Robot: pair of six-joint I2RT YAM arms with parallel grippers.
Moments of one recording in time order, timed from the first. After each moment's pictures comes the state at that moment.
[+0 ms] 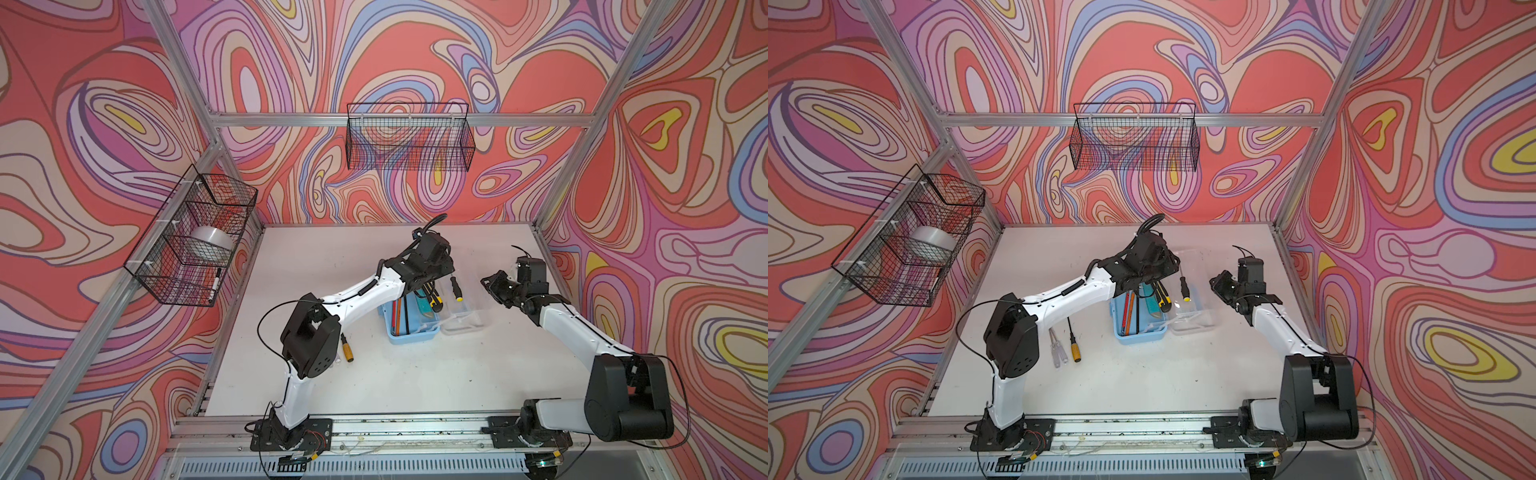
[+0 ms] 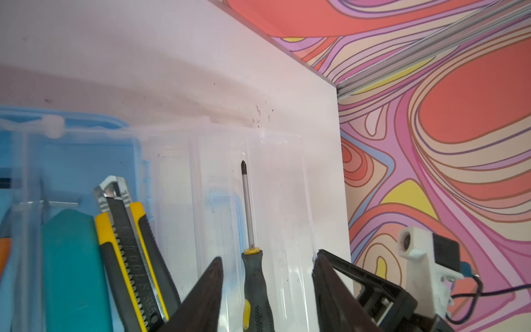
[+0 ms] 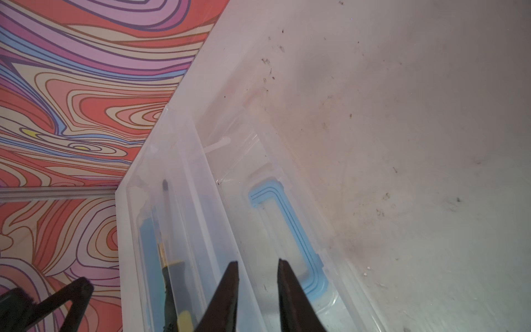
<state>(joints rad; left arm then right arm) -0.81 1.97 1.71 -0.34 -0.10 -1.03 0.02 1.36 0.79 -0.15 -0.30 0.79</state>
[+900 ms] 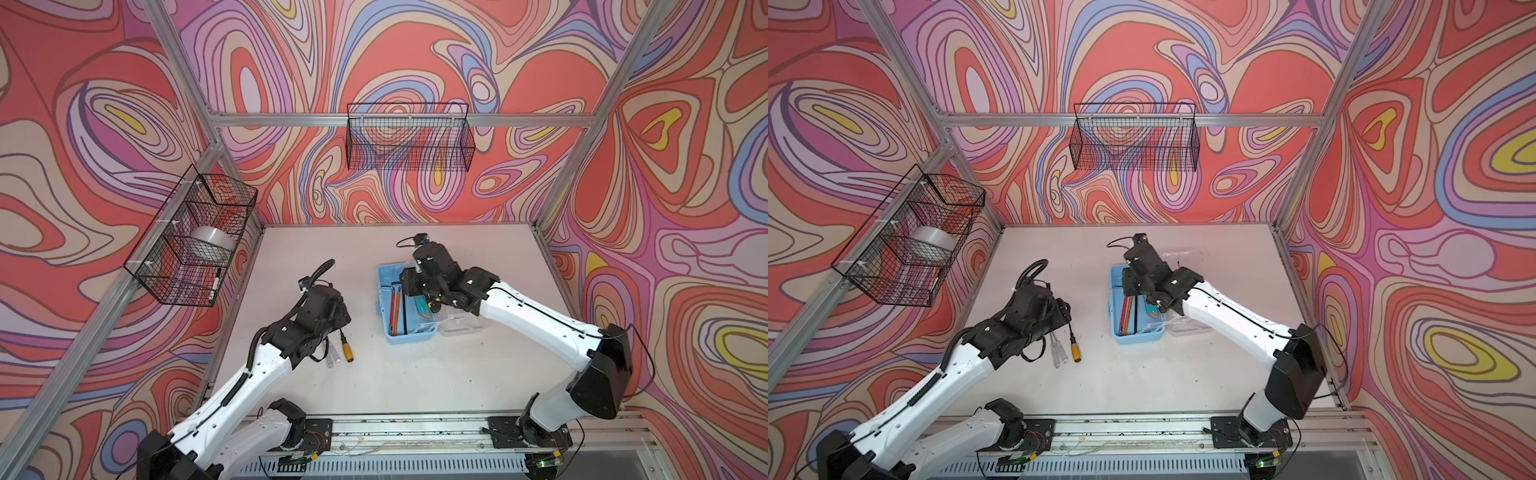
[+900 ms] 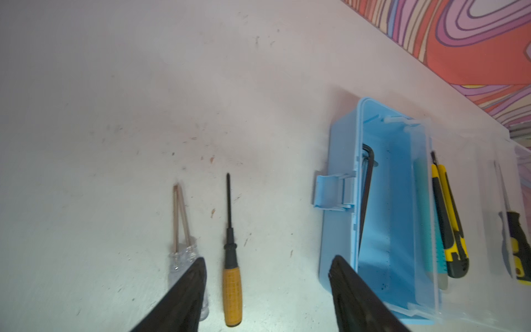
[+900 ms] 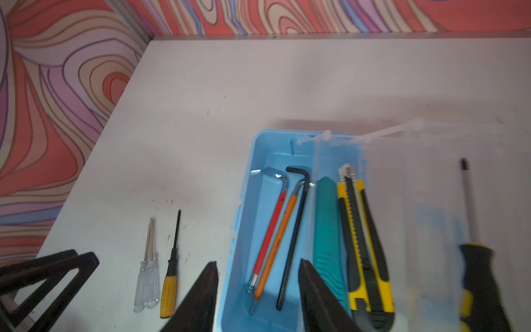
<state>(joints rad) -0.44 0.90 0.75 -0.69 -0.24 -0.88 0.85 1.62 1.45 -0.58 0.19 0.51</state>
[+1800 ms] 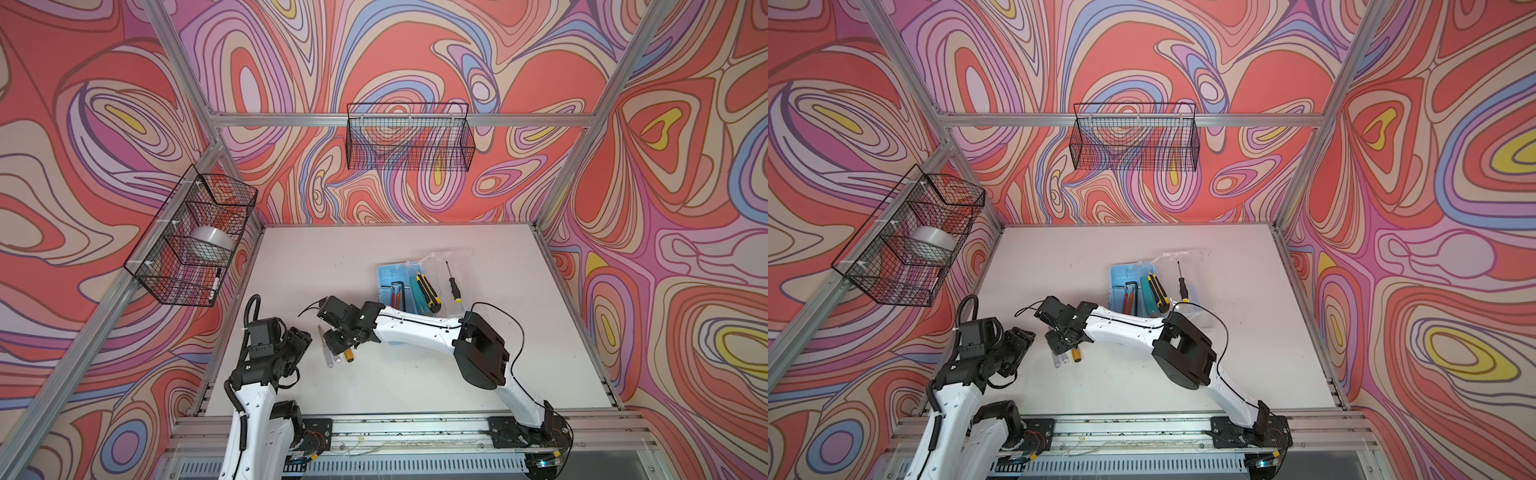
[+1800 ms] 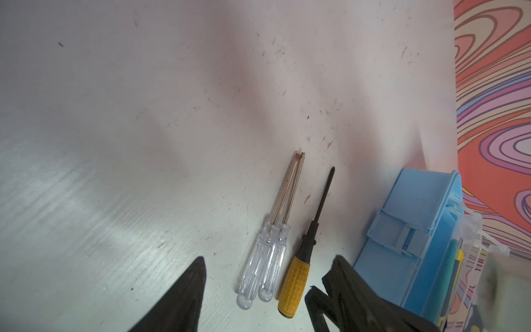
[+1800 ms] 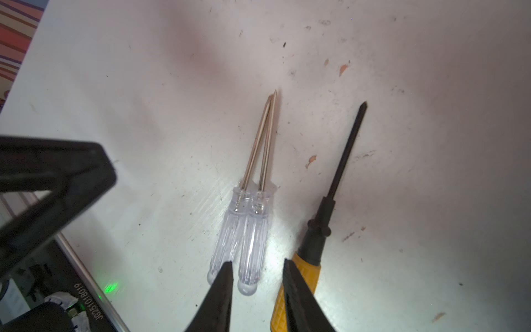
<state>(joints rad) 0.20 0.67 0.46 -0.75 0.22 -0.90 1.14 2.29 1.93 -0.69 -0.04 0.48</state>
